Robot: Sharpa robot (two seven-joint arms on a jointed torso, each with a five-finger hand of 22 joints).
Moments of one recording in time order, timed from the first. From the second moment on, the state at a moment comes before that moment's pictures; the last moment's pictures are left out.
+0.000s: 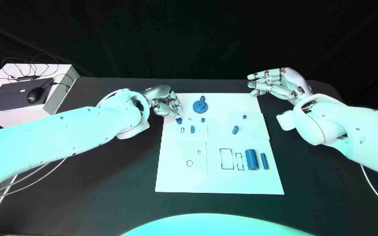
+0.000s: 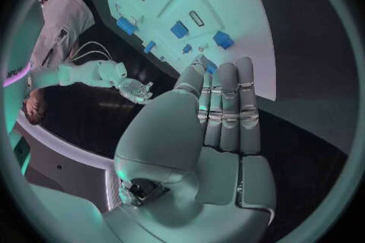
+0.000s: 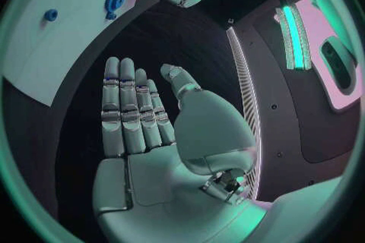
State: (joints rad) left arm 1.11 -0.79 0.01 1.43 -1.32 -0.24 -0.11; left_hand 1.49 0.04 -0.15 -0.14 0.34 1.09 0.07 0.16 0.12 1.10 0.06 0.38 0.07 1.14 -0.01 0.84 0.62 0.13 1.16 0.00 0.50 0.98; right arm 1.19 -0.87 -0.09 1.39 -0.50 -0.42 0.41; right_hand 1.20 0.03 0.04 -0.17 0.63 0.96 0.18 0.12 0.09 1.12 0.11 0.20 0.06 1.24 0.07 0.19 0.21 0.08 1.14 0.06 0.21 0.12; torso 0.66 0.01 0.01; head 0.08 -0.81
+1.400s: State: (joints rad) left arm 1.10 -0.71 -0.01 1.35 -1.70 -0.16 -0.03; left_hand 1.46 -0.06 0.10 -0.16 0.33 1.05 0.03 0.07 0.07 0.89 0.05 0.30 0.06 0.92 0.01 0.99 0.42 0.13 1.03 0.01 0.54 1.23; right arm 1.18 -0.87 -0.09 1.40 -0.50 -0.42 0.41; right_hand 1.20 0.03 0.04 -0.17 0.63 0.97 0.18 0.12 0.09 1.12 0.11 0.20 0.06 1.24 0.07 0.19 0.21 0.08 1.14 0.06 0.21 0.12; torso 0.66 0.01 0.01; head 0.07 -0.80
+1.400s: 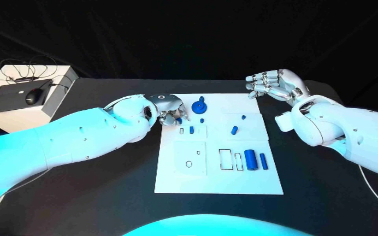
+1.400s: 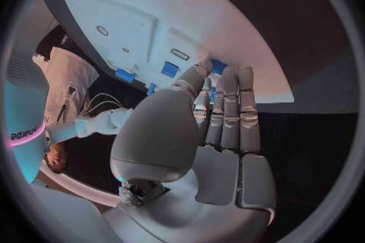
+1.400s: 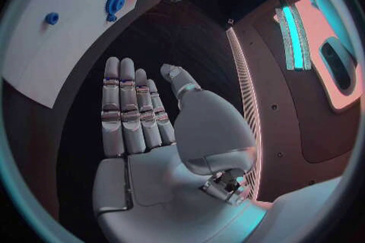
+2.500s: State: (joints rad) left arm 1.10 -0.72 -0.01 1.34 -1.71 -0.10 -0.06; left_hand 1.45 -0.08 0.14 -0.14 0.33 1.03 0.04 0.07 0.06 0.98 0.05 0.18 0.06 0.93 0.01 1.10 0.32 0.13 1.06 0.00 0.51 1.31; right arm 1.18 -0.87 -0.09 1.40 -0.50 -0.42 0.41; right_hand 1.20 0.03 0.04 -0.17 0.63 0.97 0.18 0.12 0.09 1.12 0.11 0.20 0.06 1.24 0.07 0.19 0.21 0.08 1.14 0.06 0.21 0.12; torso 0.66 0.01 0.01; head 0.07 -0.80
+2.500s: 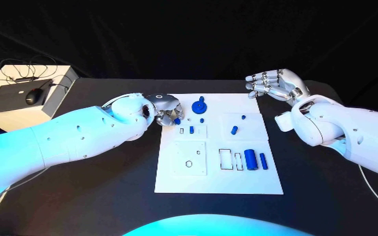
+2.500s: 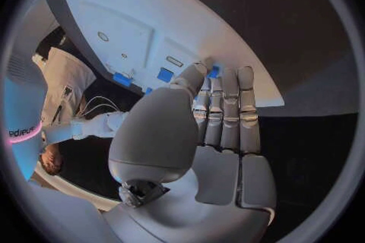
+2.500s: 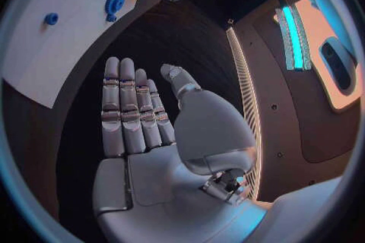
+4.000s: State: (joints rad) left arm 1.09 -0.74 -0.02 1.36 -1.64 -0.26 -0.04; left_hand 1.44 -0.14 0.29 0.01 0.33 1.14 0.11 0.07 0.07 1.25 0.07 0.06 0.06 1.05 0.01 1.07 0.41 0.15 1.14 0.03 0.48 1.31; right arm 1.18 -0.87 -0.09 1.40 -0.51 -0.41 0.41; right_hand 1.20 0.03 0.04 -0.17 0.63 0.97 0.18 0.12 0.09 1.12 0.11 0.20 0.06 1.24 0.07 0.19 0.21 0.08 1.14 0.06 0.21 0.13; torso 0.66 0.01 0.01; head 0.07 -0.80
